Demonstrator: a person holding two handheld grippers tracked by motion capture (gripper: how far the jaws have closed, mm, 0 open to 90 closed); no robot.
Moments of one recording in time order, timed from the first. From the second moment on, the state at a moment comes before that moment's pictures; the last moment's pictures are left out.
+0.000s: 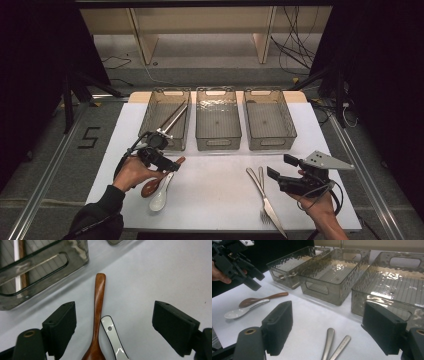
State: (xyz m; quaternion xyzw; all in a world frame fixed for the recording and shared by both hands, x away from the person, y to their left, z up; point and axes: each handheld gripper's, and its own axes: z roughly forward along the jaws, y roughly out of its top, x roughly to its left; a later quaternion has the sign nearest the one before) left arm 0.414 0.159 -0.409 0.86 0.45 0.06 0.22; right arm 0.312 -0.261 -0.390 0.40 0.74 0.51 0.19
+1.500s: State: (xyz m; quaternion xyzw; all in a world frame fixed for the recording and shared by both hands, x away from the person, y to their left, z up) left arm 0.392 0.164 -0.443 0.88 0.45 0.01 0.17; right arm 0.310 -0.260 -0.389 0.40 0.74 0.50 0.19
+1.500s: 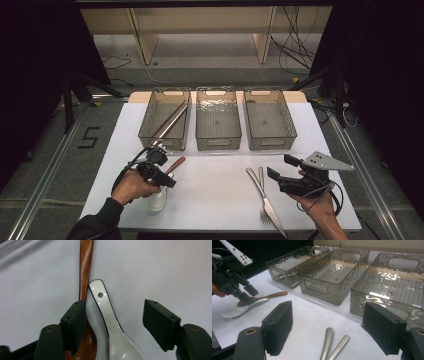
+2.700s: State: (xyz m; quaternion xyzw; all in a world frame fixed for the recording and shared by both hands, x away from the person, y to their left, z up) left arm 0.389 0.160 -0.461 0.90 0.43 0.00 0.13; right arm 0.310 -0.257 -0.389 0.40 0.74 0.50 0.20
